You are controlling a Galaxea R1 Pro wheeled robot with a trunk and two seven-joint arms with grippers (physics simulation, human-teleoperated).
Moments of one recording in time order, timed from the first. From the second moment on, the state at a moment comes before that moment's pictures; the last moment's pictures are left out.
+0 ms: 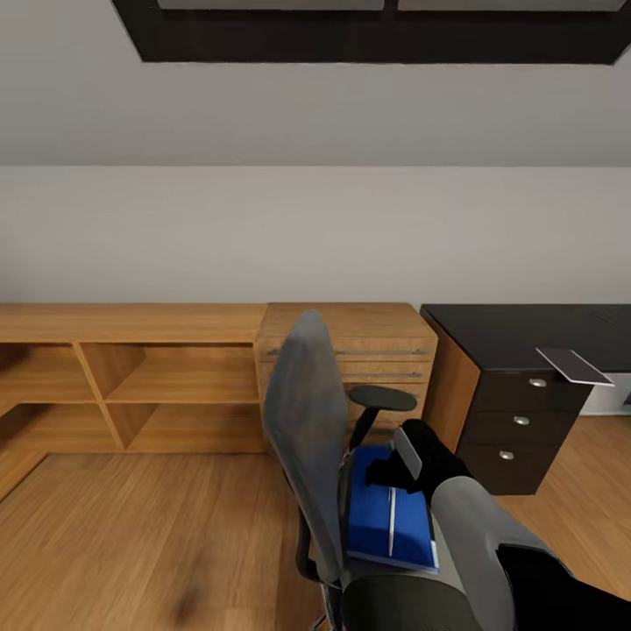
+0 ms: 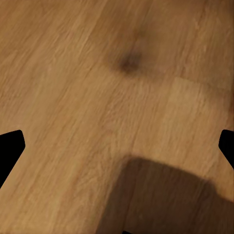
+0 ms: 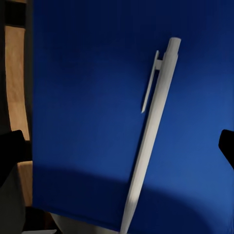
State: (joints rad) left arm 0.13 0.00 0.14 -0.58 0.14 -0.41 0.12; right arm -0.89 0.13 -0.16 -0.47 -0.10 1.02 -0.19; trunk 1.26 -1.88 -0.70
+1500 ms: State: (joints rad) left arm 0.13 -0.01 0.25 -1.17 0.14 0.20 0.11; right arm -0.90 0.07 -0.16 -0.47 -0.10 1.01 -0.19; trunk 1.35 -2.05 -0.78
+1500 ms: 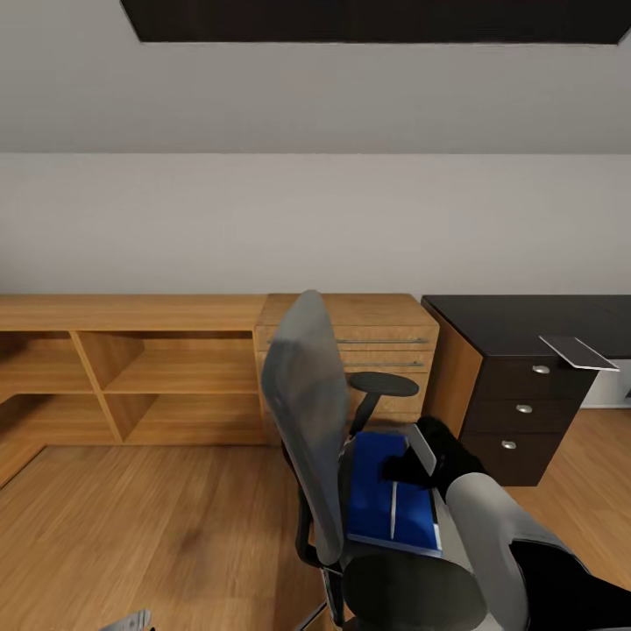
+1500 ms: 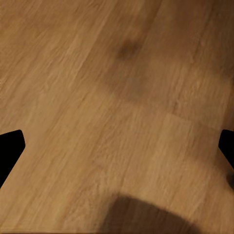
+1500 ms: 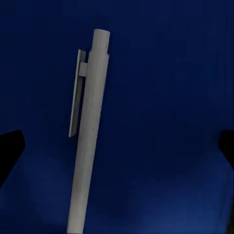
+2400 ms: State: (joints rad) left arm 0.13 -0.01 0.26 -1.15 0.14 0.21 0.11; right arm -0.90 0.06 -0.16 -0.47 -0.12 1.01 -0.18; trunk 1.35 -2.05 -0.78
